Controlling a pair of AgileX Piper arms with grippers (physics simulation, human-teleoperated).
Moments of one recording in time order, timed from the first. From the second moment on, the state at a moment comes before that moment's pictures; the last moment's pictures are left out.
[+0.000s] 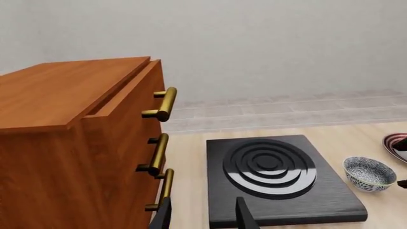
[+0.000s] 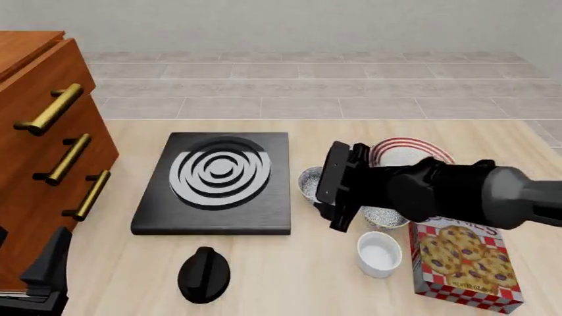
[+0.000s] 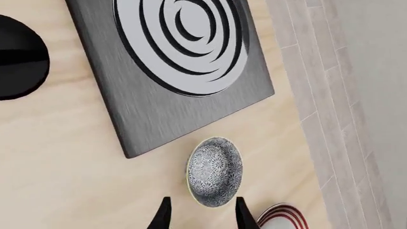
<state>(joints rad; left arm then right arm) -0.01 0.01 0.00 -0.01 0.06 0.54 1.59 -0.85 0.08 -0.83</state>
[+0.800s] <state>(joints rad) -0.01 0.01 0.00 -0.01 0.06 0.52 1.78 -0.88 0.00 -0.88</state>
